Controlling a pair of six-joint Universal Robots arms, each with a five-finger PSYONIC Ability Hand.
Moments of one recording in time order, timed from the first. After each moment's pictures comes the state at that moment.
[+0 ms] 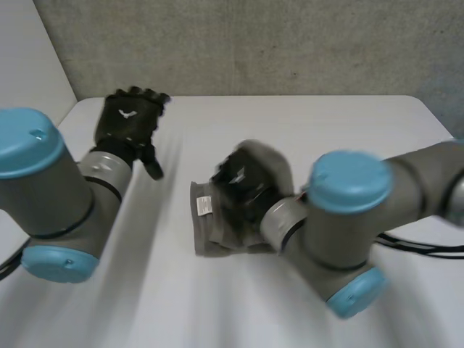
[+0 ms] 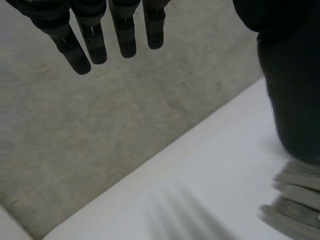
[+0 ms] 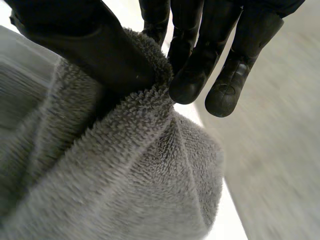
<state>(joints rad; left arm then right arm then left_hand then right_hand) 4.24 -1.89 -1.53 3.44 -1.66 3.40 2.31 -0.98 1.36 -0.20 1.39 2.35 0.26 0.26 0.24 0.26 0.22 1.28 1.24 1.34 1.34 1.16</state>
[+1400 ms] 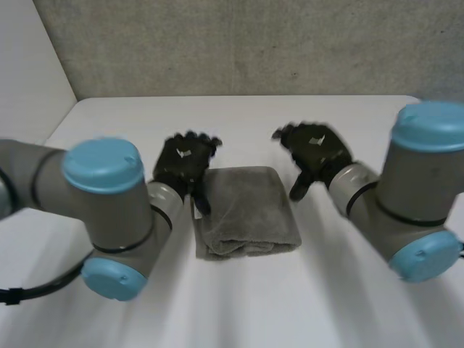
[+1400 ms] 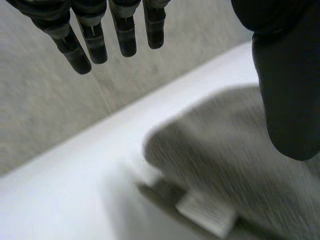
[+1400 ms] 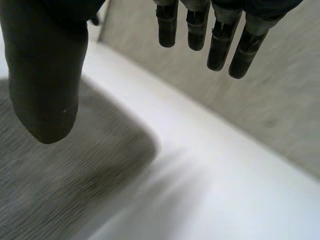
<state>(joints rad) 4.09 -2.11 -1.40 3.34 -1.65 3.29 2.05 -1.14 1.40 -0.06 1.44 2.93 0.26 0.25 0.24 0.26 0.21 0.22 0.25 0.24 0.25 0.01</state>
